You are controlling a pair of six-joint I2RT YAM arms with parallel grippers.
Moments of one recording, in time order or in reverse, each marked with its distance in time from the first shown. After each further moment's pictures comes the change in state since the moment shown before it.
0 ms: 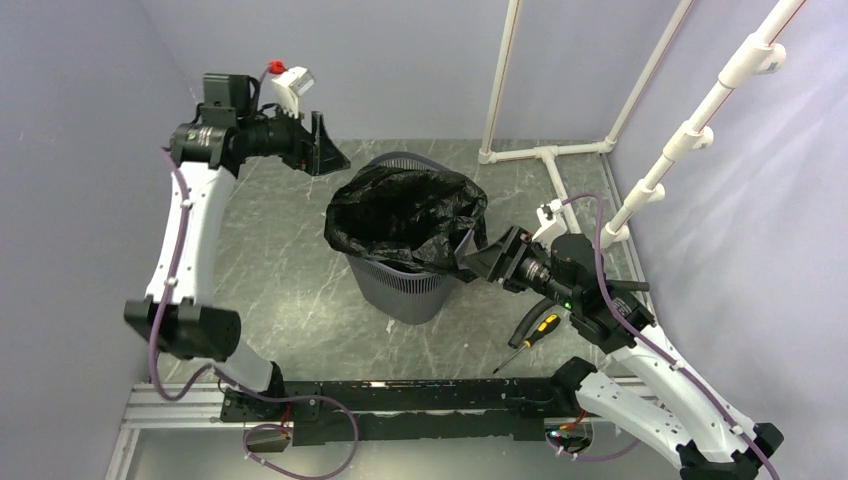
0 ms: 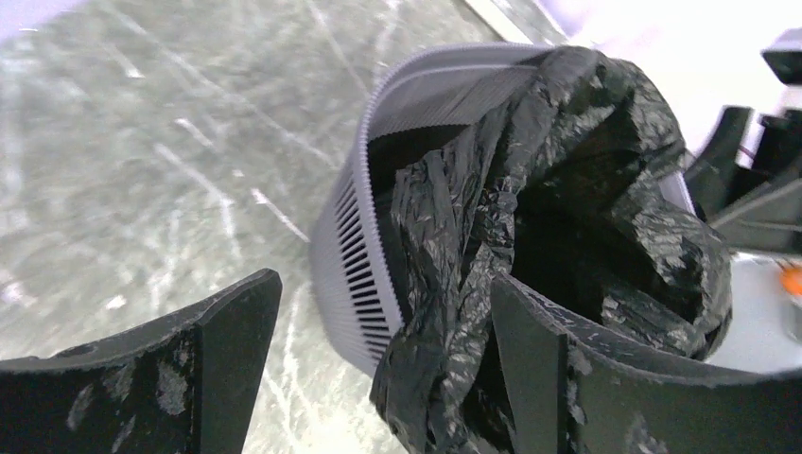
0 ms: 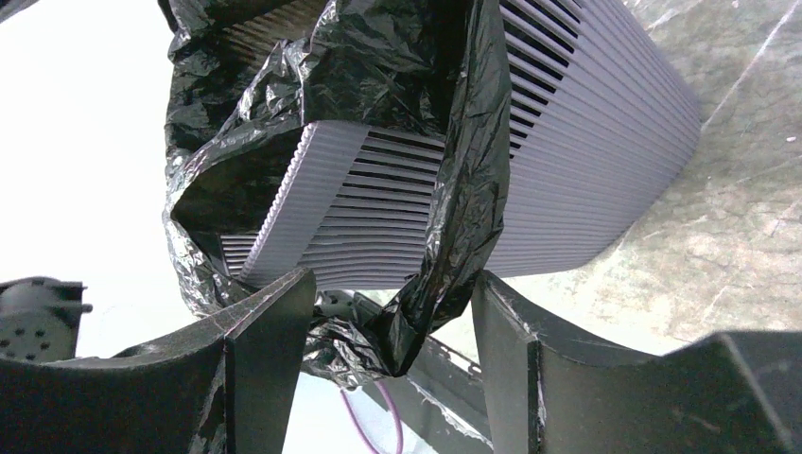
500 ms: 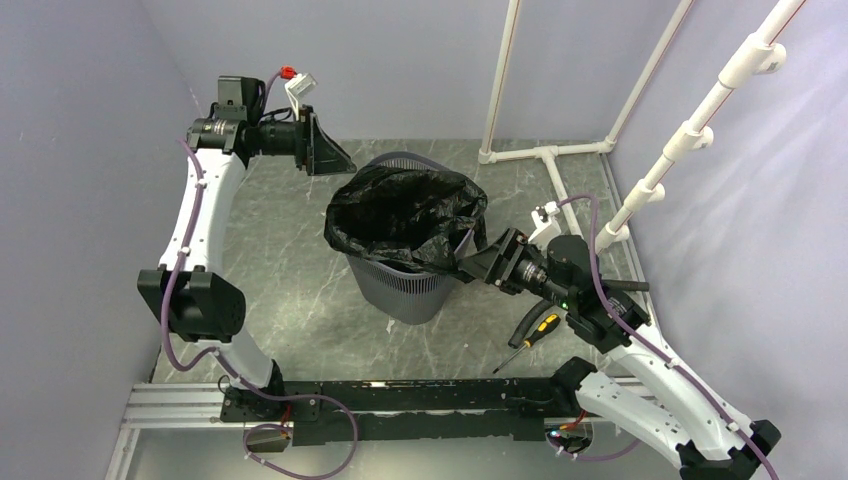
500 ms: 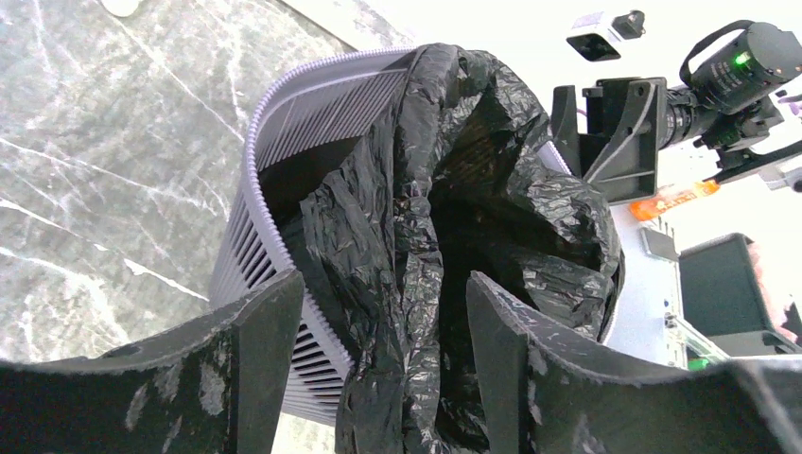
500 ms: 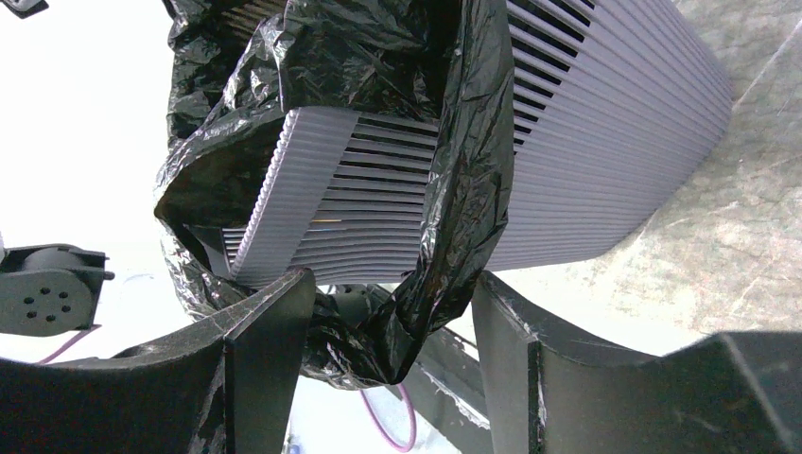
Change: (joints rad) left arm 0.038 0.149 -0.023 0.039 0.461 0.072; right arm 0.000 0.005 -0.035 0.038 -0.042 0.042
